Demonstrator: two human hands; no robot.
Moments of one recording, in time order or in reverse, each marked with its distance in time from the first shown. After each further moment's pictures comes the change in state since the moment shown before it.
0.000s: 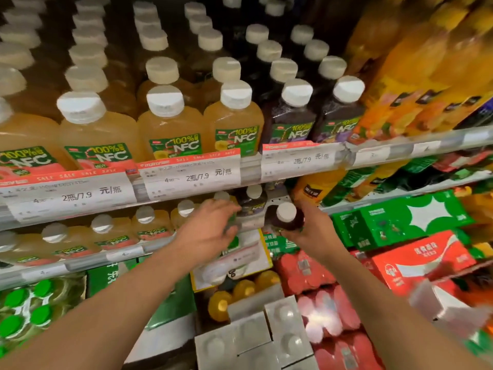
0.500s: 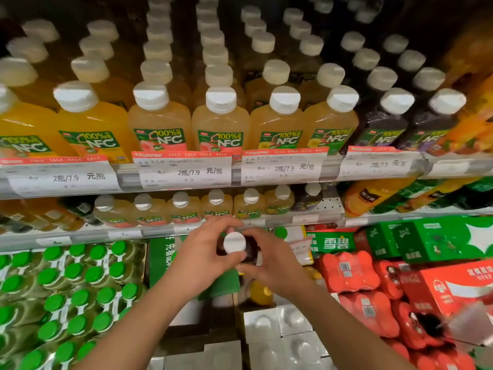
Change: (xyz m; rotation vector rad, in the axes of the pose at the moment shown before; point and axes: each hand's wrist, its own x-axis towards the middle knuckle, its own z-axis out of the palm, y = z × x) left_hand -0.151 -0.062 -0.025 -0.516 0.270 -0.220; right_hand -0.067 -0.161 0.120 0.110 -0.324 -0.325
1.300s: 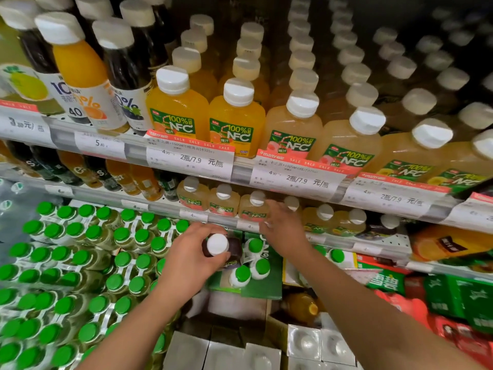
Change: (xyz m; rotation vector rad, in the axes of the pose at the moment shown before) left_hand -0.077 -0.100 -0.089 0.025 0.380 -0.273; right_hand 0.126 -0.071 0.079 -0.401 -0.090 0.035
